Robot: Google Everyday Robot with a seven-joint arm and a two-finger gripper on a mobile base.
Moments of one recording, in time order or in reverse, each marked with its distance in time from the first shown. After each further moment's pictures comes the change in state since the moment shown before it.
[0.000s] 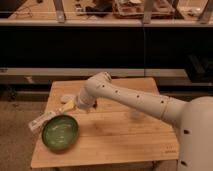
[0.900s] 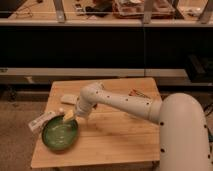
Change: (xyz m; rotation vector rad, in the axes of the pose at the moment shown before) arm -0.014 0.033 0.081 -0.036 -0.142 0.041
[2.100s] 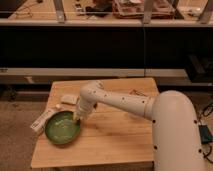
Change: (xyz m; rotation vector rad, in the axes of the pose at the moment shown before) arm 0.011 0.026 -0.002 -0.109 0.012 0.000
